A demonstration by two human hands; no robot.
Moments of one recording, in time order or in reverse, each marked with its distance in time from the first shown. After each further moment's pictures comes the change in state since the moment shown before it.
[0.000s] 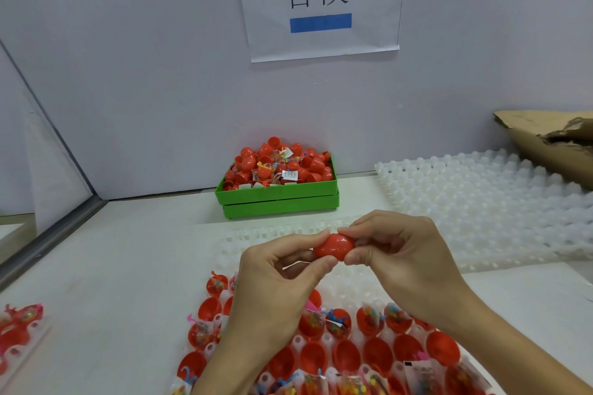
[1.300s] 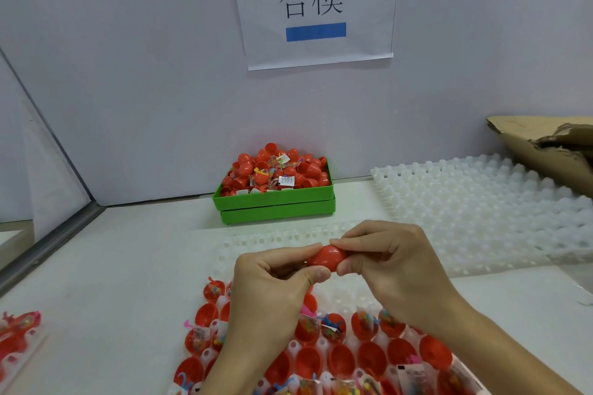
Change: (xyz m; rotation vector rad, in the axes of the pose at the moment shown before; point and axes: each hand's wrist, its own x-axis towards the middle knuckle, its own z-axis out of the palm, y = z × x) left_hand -0.001 0.003 0.005 0.068 0.097 -0.077; right_hand -0.001 -0.006 0.000 -0.228 -0.026 -0.080
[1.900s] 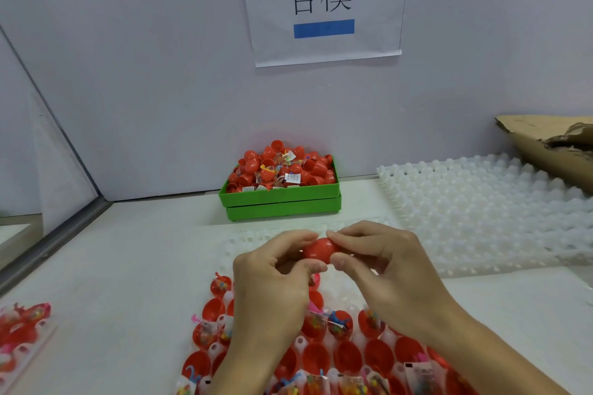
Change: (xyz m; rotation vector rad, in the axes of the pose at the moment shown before) left_hand -0.002 -0.001 0.000 0.152 0.119 0.163; right_hand -0.006 -0.013 0.013 0.028 -0.019 0.083
